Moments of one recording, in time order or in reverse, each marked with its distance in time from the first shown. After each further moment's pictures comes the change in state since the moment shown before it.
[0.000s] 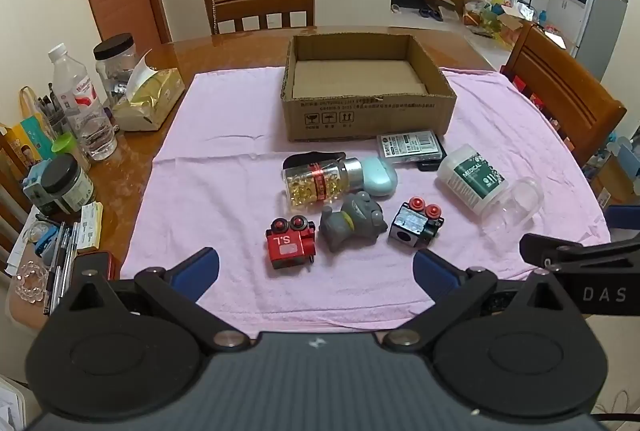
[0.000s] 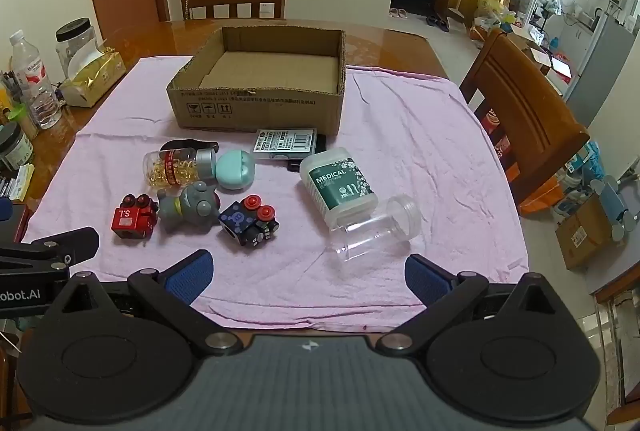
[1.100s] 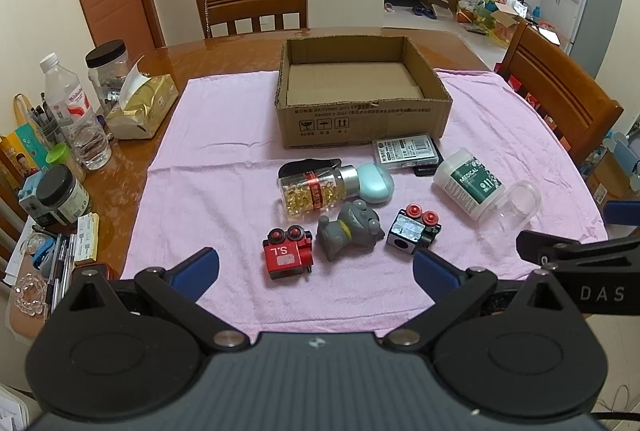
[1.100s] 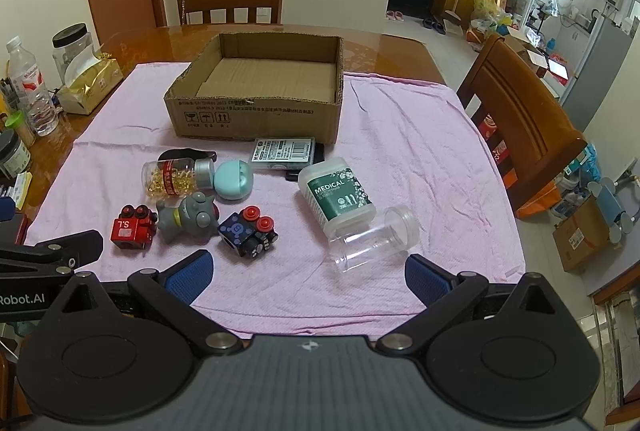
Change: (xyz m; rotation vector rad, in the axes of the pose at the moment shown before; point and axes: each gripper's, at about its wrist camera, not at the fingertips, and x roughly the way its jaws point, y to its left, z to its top) left arm 0.002 0.000 0.009 0.017 -0.003 -0.018; right arm 0.000 0.004 0.008 0.004 -0.005 -0.013
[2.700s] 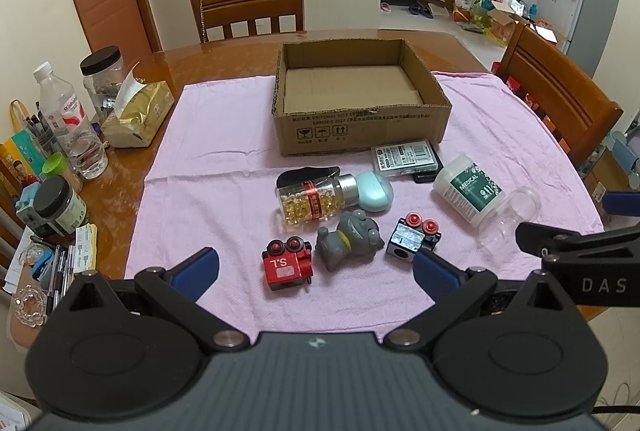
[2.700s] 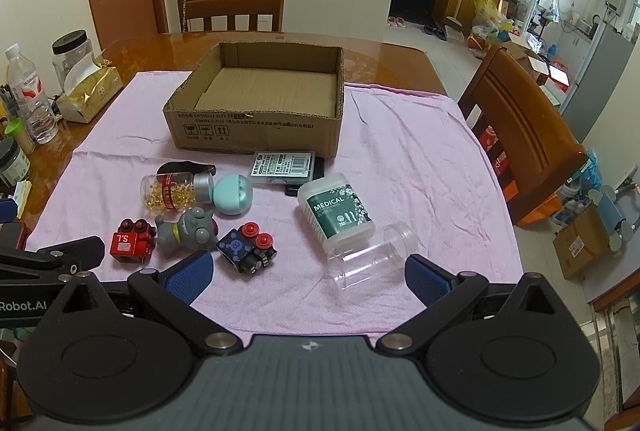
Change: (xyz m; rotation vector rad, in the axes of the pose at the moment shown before) left arm 0.004 0.001 0.010 0.011 -0.001 -0.008; right arm 0.001 -0.001 0.014 -0.008 -0.017 0.000
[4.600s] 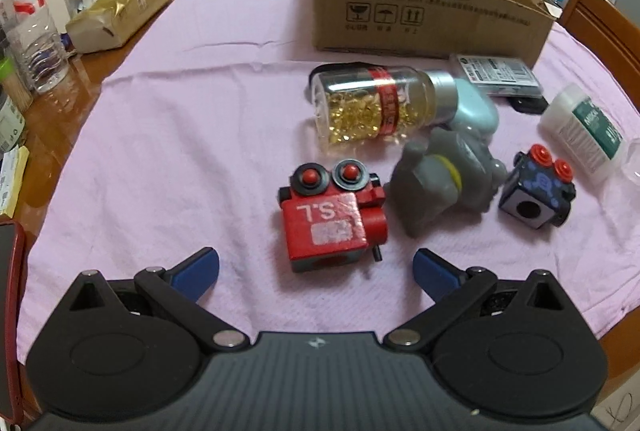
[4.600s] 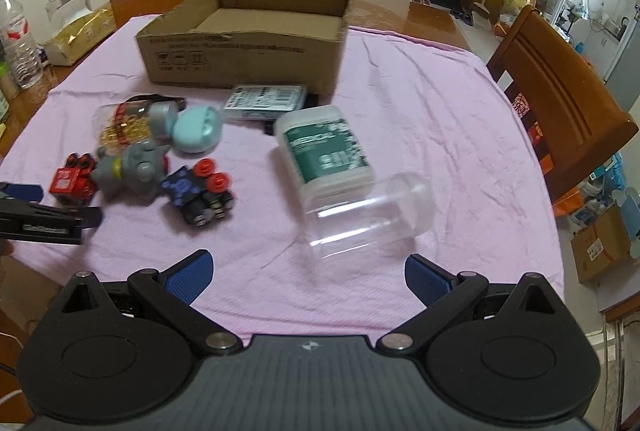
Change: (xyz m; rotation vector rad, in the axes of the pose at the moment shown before) left arm 0.160 0.038 -0.056 -0.071 0.112 0.012; right arm 0.097 -0.038 -0.041 -0.070 0.069 0.049
